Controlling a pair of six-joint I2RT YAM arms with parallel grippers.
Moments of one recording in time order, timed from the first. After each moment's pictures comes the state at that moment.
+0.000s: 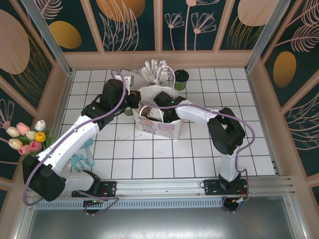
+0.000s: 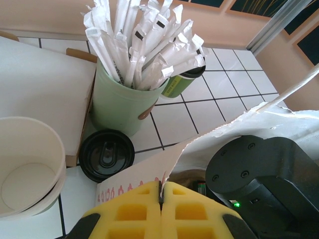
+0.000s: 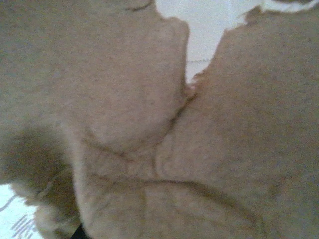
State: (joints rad) left arm -0.55 1.28 1.15 -0.38 0.04 -0.45; right arm 0.76 1.94 1.40 -0.74 0.00 -0.55
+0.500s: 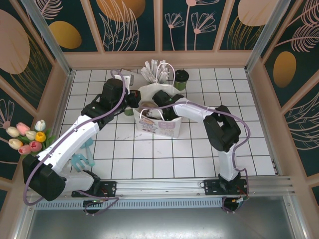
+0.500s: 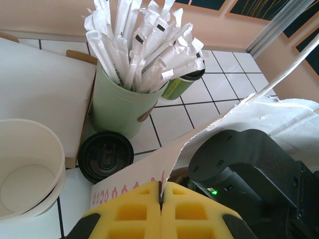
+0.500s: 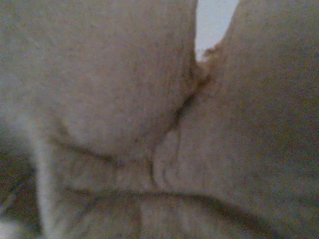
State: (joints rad) left arm -0.55 1.29 1.16 -0.38 0.04 -0.45; right arm 0.75 1.99 1.48 -0.79 -0.01 -0.60
